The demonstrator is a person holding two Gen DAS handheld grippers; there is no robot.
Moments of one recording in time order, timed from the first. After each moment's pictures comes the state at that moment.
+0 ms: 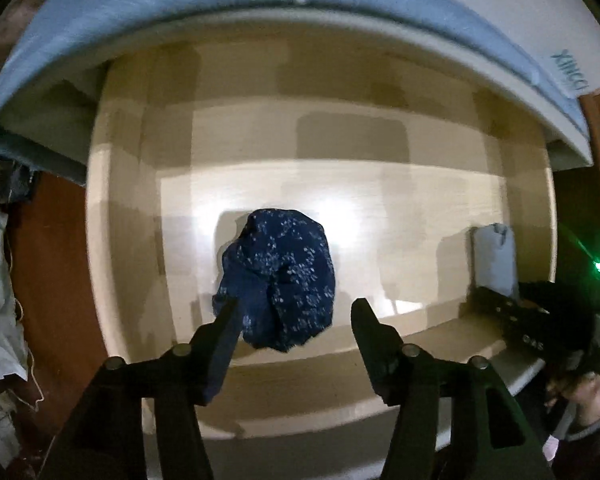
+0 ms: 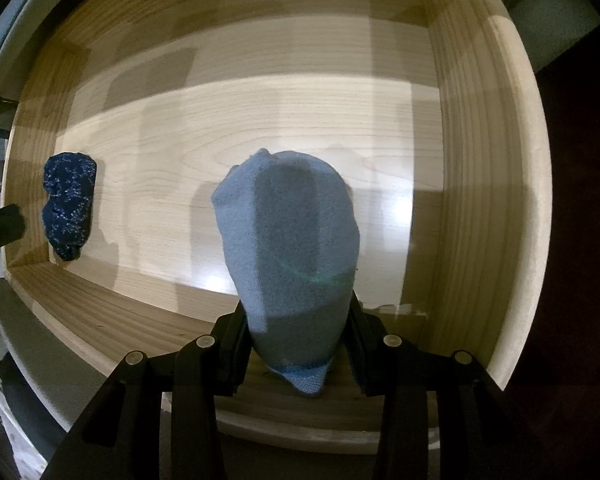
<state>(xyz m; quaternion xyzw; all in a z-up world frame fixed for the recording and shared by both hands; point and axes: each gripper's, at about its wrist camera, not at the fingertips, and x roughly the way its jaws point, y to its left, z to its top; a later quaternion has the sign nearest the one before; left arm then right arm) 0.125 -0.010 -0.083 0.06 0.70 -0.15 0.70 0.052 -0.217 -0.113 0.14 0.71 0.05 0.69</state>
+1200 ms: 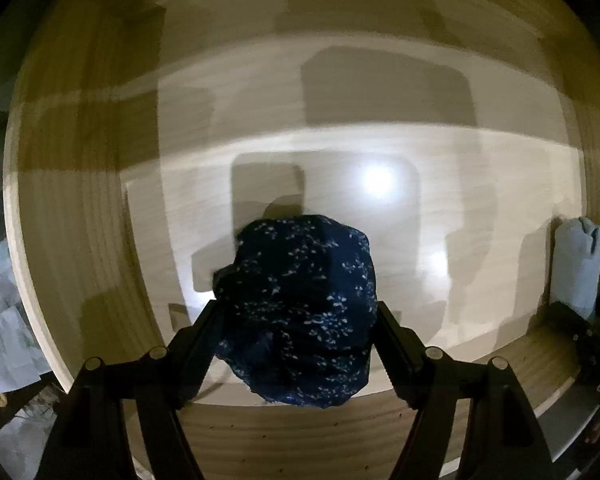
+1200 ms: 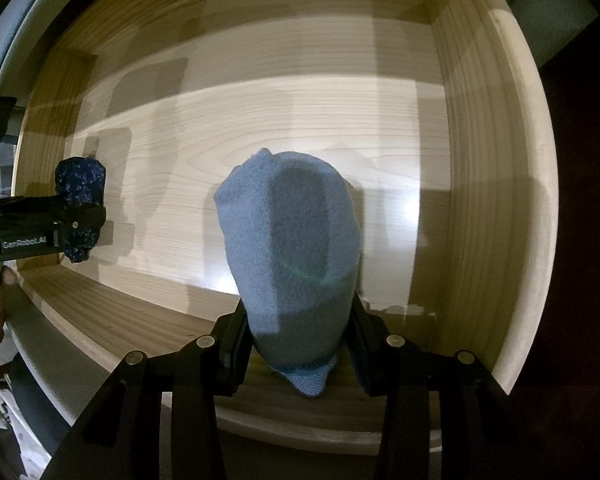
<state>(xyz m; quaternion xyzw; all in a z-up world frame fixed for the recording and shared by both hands) 0.156 -0.056 -0.154 0.14 0.74 -0.10 0.65 0.048 -0.229 -0.118 0.17 0.71 0.06 0.69</state>
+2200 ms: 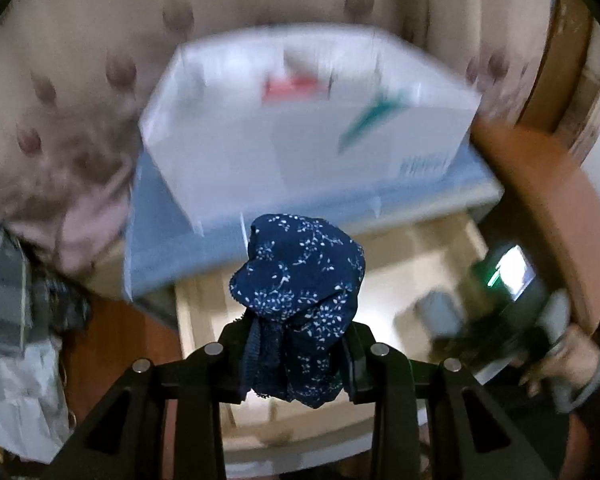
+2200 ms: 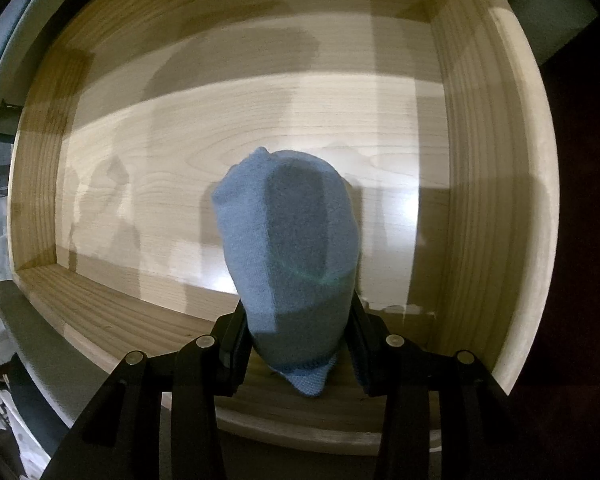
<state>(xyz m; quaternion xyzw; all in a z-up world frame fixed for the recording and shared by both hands) 0.087 -0.051 0.077 0.13 0.45 -0.21 0.86 0.053 -0.231 -0.119 0.16 0.71 0.05 0.68</state>
